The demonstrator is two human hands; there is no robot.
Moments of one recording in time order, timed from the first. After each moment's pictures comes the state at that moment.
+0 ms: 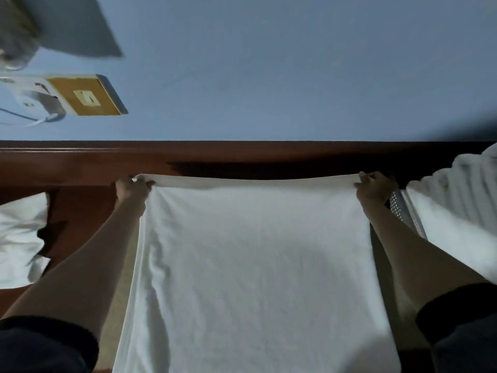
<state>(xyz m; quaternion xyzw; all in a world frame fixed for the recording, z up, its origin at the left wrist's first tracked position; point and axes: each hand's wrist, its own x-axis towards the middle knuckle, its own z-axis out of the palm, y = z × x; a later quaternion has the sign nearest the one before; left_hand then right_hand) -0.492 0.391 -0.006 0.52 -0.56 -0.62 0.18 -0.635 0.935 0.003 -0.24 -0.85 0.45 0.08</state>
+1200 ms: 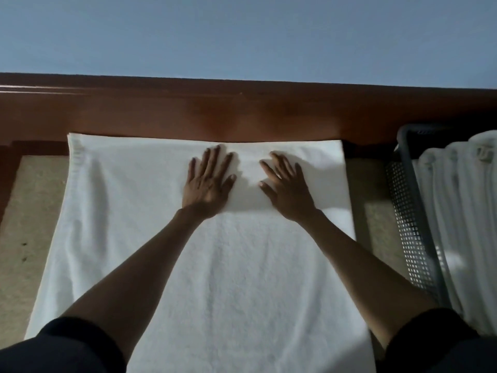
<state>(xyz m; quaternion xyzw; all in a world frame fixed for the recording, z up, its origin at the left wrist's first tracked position) -0.541 0.646 -0.157 0.01 -0.99 -0.15 -0.04 -0.604 0.885 -0.148 0.29 -0.95 0.12 -0.04</state>
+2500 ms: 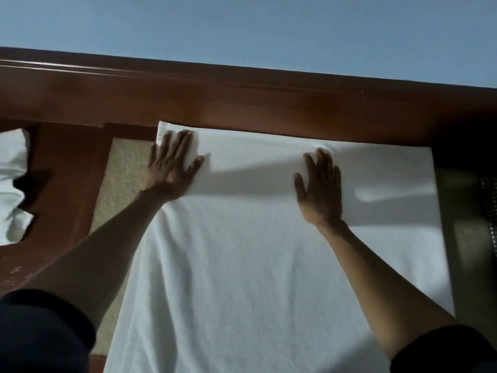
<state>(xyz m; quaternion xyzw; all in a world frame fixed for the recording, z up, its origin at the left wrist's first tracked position) -0.470 0.392 -0.143 0.17 -0.98 -0.12 -0.07 -0.554 0.753 -0.153 0.17 -0.98 0.12 0.00</state>
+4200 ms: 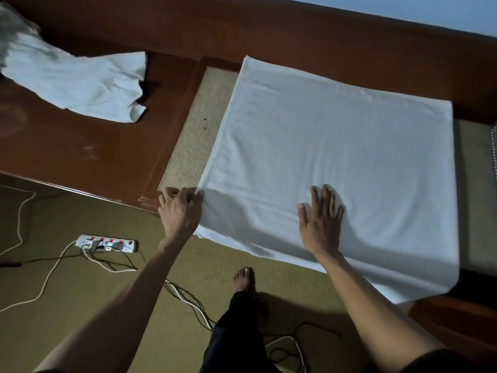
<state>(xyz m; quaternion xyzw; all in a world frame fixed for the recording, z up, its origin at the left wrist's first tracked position) -0.059 0.485 -0.105 0.44 -0.86 -0.25 0.04 -0.202 0.788 -0.156 0.17 -0.98 0.12 -0.02</state>
